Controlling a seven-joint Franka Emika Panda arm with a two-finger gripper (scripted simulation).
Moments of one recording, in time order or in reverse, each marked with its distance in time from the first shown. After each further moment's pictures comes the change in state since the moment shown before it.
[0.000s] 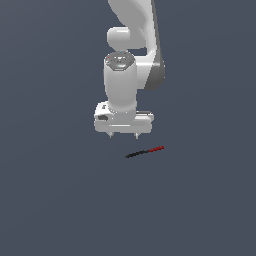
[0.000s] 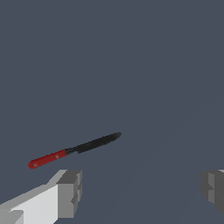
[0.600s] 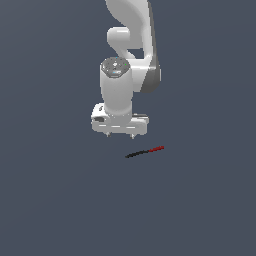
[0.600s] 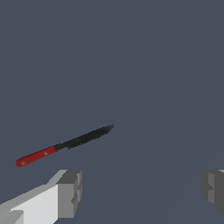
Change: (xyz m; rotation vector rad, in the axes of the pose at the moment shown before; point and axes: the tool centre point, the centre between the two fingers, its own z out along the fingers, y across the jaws) arm -0.010 0.015 0.012 -0.016 -0.047 0.037
